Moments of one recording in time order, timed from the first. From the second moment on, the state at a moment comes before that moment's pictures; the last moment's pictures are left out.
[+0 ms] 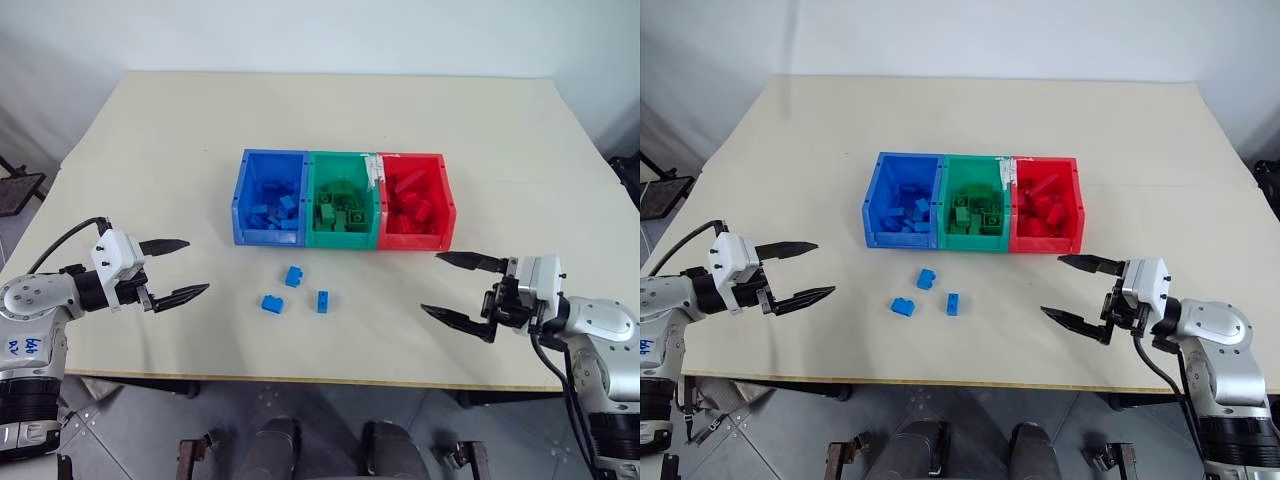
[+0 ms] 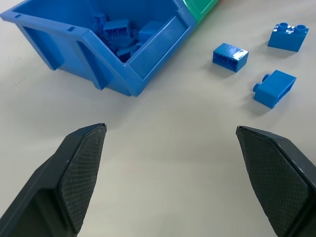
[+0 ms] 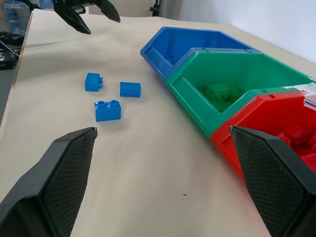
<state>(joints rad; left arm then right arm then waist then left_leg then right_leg) -0.28 0.81 0.26 0.24 -0.34 -0.04 -1.16 -0.14 -0.68 -0.20 -0.06 0.52 -0.05 1.24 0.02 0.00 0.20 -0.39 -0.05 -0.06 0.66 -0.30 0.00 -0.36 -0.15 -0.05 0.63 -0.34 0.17</state>
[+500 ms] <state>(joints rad) -0.65 0.58 -0.21 0.18 -0.20 -0.02 -1.27 0.13 -0.76 -0.38 -0.17 0.56 0.02 1.22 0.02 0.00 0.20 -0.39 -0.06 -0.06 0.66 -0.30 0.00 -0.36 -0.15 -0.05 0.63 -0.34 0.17</state>
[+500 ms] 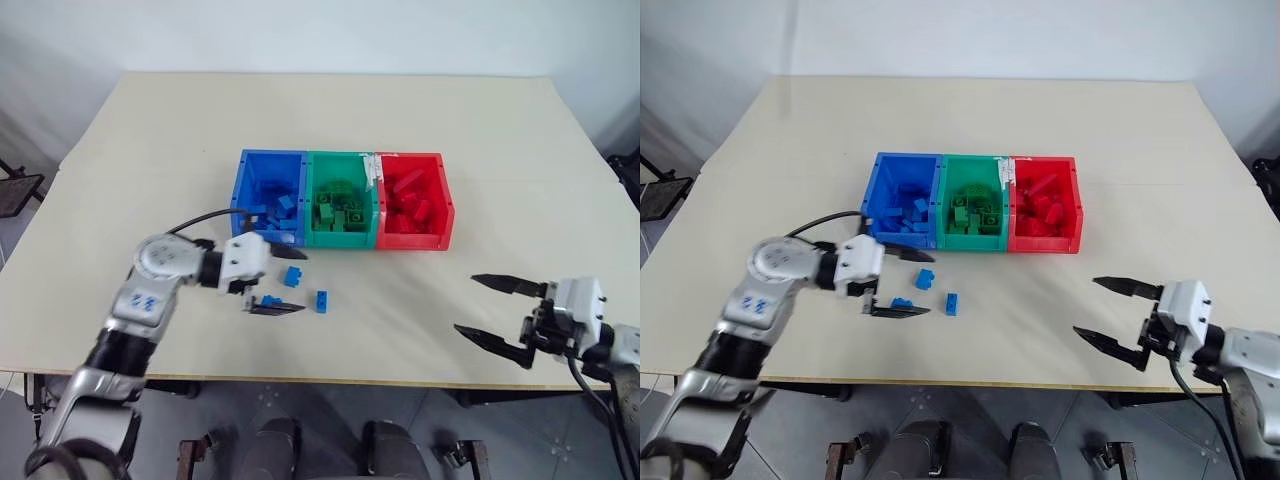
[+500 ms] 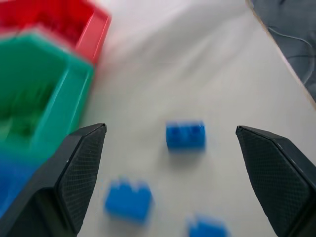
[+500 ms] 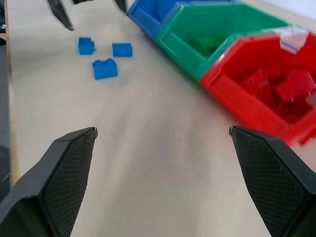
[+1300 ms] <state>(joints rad) -0.72 0.50 -0.39 0.24 0.01 0.10 -1.25 0.24 -0.74 -0.39 -0.34 0.58 0.08 1.12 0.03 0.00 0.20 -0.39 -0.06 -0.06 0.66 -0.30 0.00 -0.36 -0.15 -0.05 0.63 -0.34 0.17</state>
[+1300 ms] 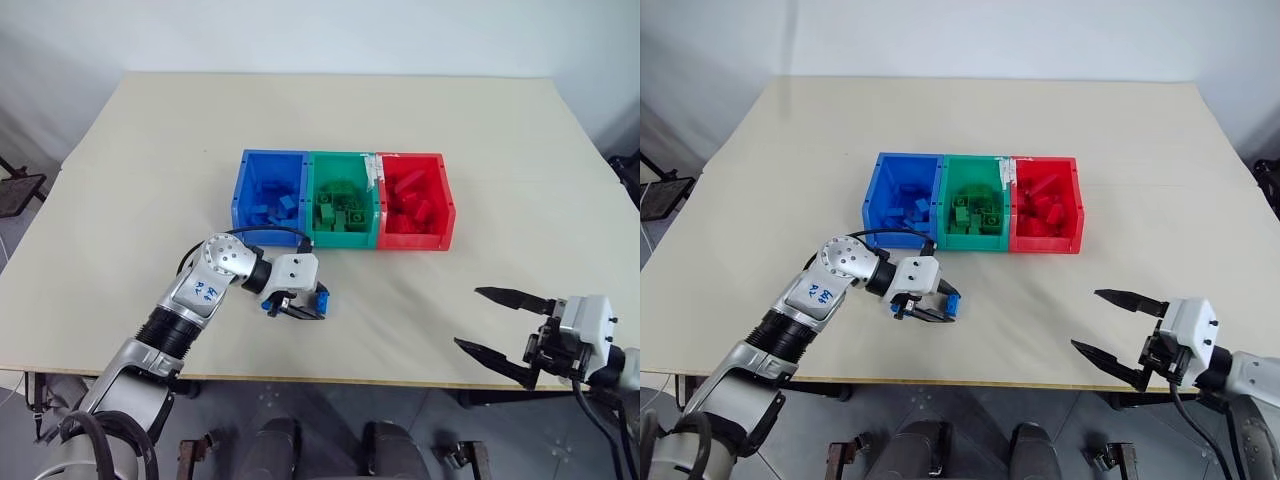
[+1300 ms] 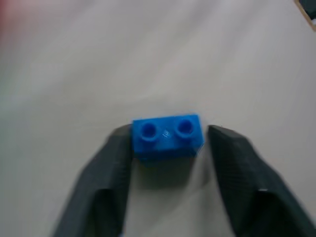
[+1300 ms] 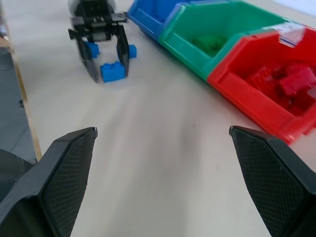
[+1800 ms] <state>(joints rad) -0.56 0.51 -0.06 0.05 -0.15 0.20 -0.99 -0.01 -0.69 -0.25 -0.23 0.58 0.09 1.13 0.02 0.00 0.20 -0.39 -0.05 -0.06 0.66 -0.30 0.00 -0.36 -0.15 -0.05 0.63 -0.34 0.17</state>
